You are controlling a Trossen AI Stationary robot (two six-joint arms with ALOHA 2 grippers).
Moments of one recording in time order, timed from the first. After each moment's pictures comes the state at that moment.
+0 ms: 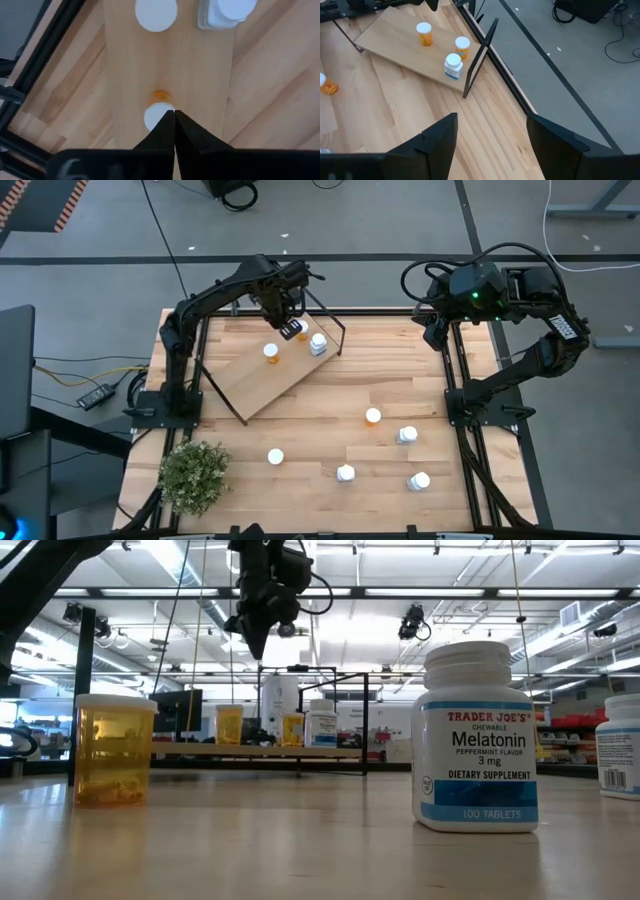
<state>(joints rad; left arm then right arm) 0.55 1.98 2.10 -1.57 0.01 -0.12 -0.15 1.30 2.04 -1.55 0.34 0.17</state>
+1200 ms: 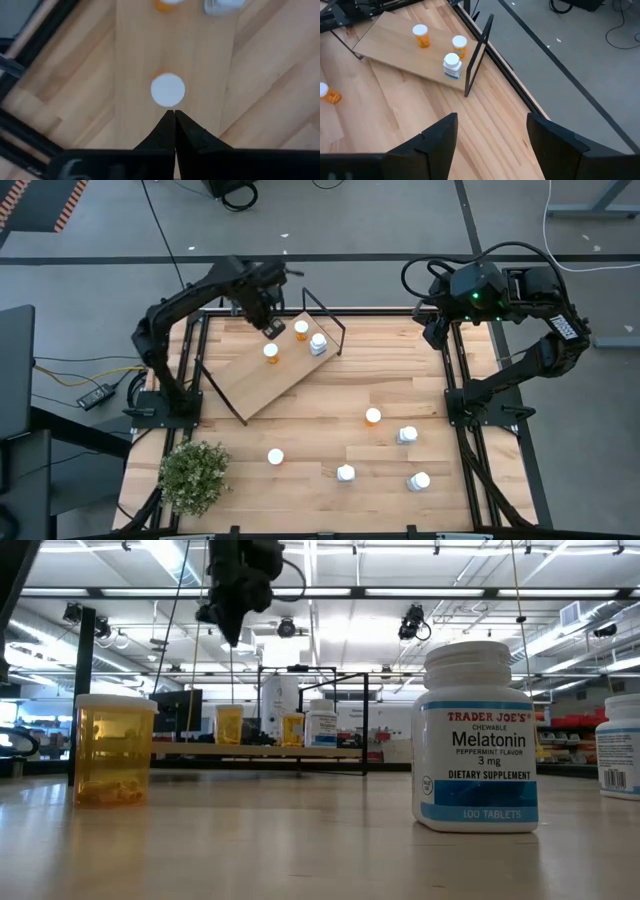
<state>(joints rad) 0.59 1.74 1.84 -1.49 0.04 -0.15 -0.15 1.30 2.04 -1.57 0.35 0.25</state>
